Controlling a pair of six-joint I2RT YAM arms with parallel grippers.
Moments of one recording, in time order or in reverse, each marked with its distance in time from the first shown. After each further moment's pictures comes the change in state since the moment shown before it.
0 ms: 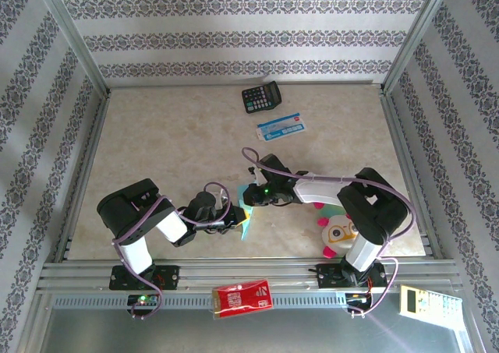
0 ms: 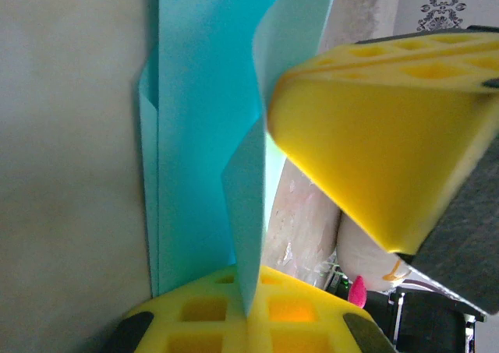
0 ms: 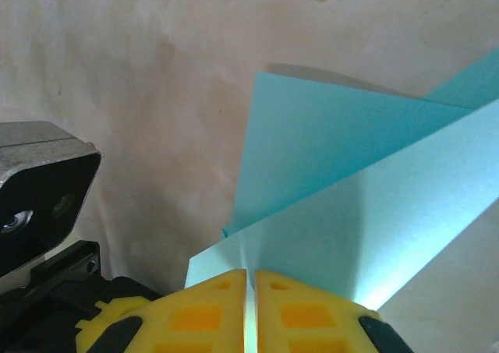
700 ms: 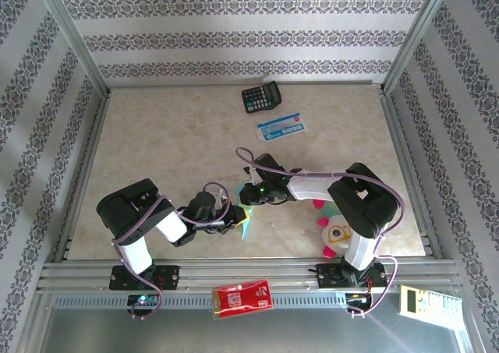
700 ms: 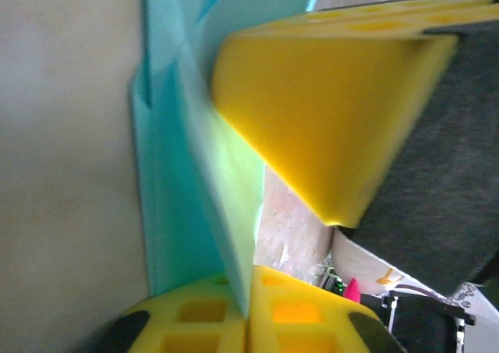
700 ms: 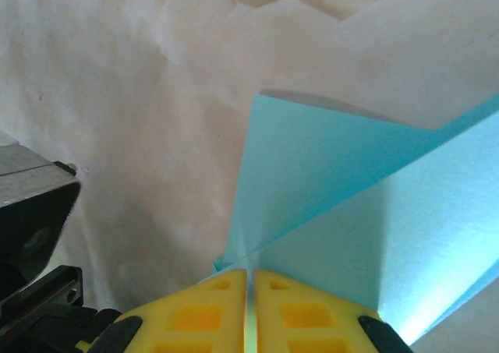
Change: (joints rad) left arm 0.003 -0.003 -0.002 -0.005 -0.002 -0.025; right arm 0.006 0.072 0.058 -0.009 0.001 -0.030
